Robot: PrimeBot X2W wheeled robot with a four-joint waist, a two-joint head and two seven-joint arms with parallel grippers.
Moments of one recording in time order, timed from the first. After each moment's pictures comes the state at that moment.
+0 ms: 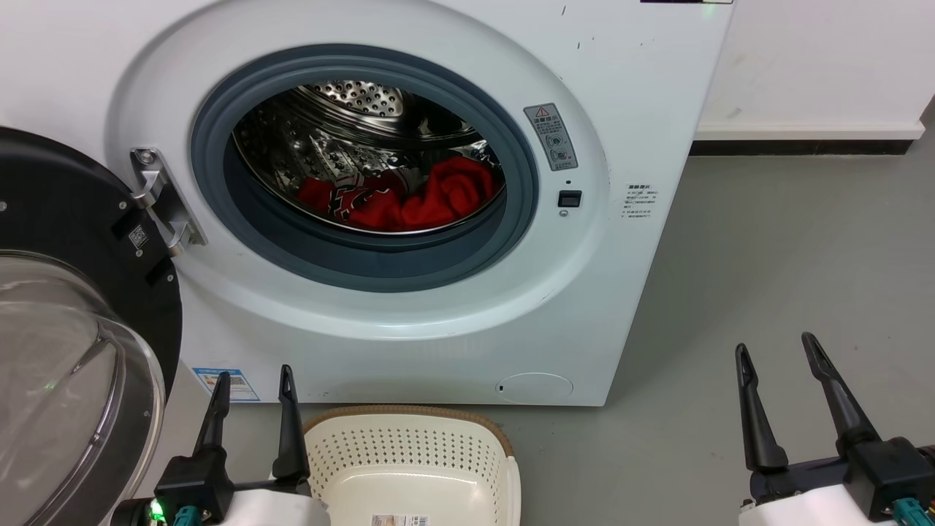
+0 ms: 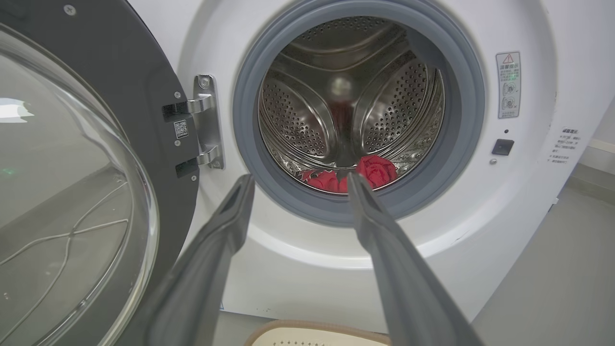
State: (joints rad) left arm 0.08 0.05 -0.02 0.03 -0.13 0.07 -0.26; right arm 0.10 -0.05 -0.02 -0.09 -0.05 0.13 -0.26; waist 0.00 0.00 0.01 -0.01
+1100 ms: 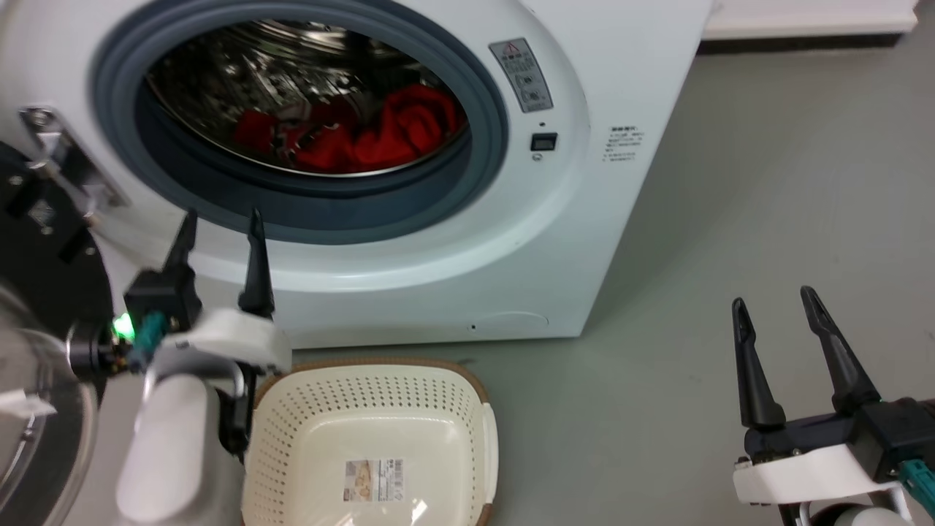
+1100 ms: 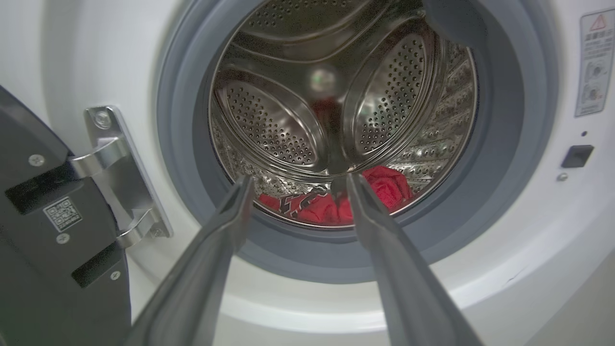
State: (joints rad) left arm -0.40 0.13 0.05 0.40 -0.07 -0.03 -0.26; right arm 0.01 -0.05 -0.01 -0.09 -0.03 0.13 -0.26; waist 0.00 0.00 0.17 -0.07
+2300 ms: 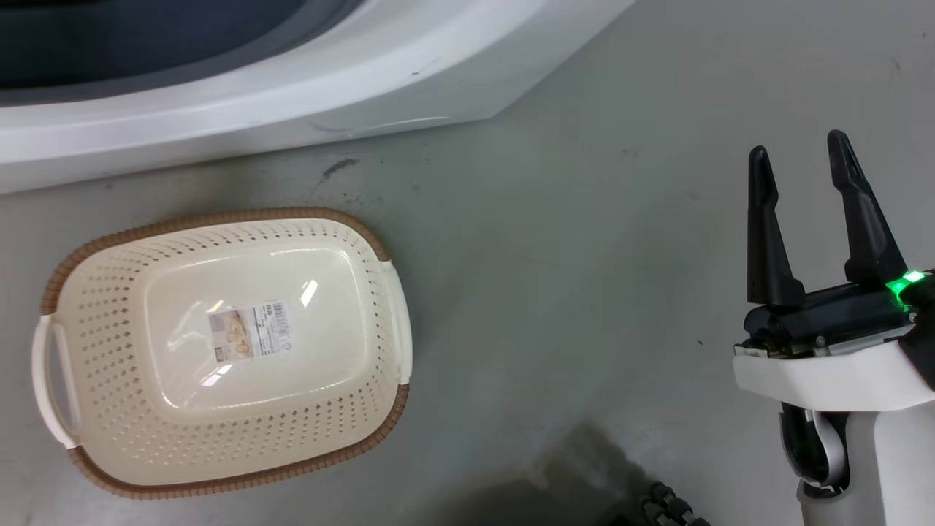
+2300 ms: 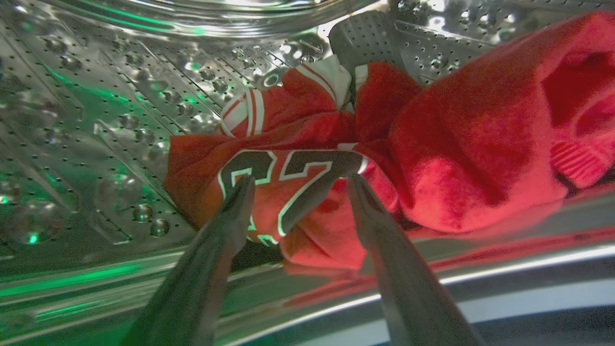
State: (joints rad) left arm -1.46 0.53 -0.36 0.98 -0.31 -0.13 0.40; right arm -0.25 -0.05 0.04 -0.16 0.12 0.13 -0.26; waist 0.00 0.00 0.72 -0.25
